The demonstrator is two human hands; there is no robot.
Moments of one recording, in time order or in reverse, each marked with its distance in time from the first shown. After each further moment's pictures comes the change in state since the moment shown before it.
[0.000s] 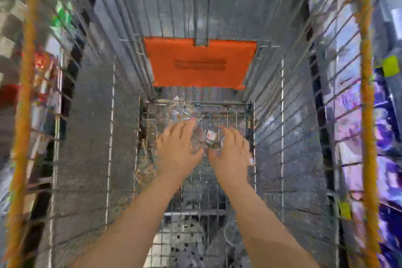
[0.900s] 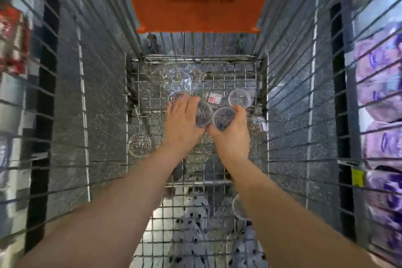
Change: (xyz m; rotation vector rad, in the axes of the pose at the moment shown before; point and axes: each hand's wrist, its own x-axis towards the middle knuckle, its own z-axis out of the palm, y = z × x) left_hand 0.008 -0.030 0.087 -0.049 -0.054 0.041; right_hand 0.007 0.039 0.068 0.360 -0.010 0.261
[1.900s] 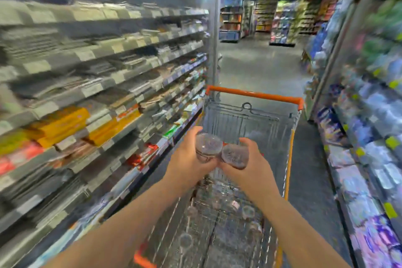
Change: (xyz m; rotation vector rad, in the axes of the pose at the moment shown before) left_hand -0.334 0.218 -0.355 -0.378 0.719 0.058; right_hand -0.333 -0.156 -0.308 0.106 -0.144 -1.015
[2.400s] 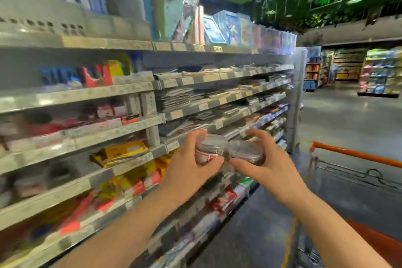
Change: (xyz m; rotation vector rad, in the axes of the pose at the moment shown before) left_hand -0.065 -0.034 -0.333 0.199 0.353 0.022; right_hand -0.002 -0.282 0.146 0.190 -0.244 -0.484
